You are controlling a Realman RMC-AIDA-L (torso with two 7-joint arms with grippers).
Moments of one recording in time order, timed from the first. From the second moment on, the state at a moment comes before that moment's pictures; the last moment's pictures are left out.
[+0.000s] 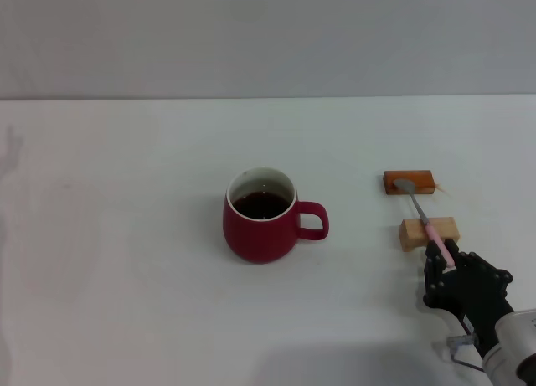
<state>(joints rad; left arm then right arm) -0.43 -2.05 -1.74 -0.31 2.72 0.95 -0.09 0.02 2.07 0.64 0.84 -2.09 -0.78 -0.38</state>
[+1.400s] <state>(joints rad) -0.43 -2.05 -1.74 -0.31 2.72 0.94 -0.09 0.03 2.07 0.66 0.85 -2.08 -0.83 -0.54</state>
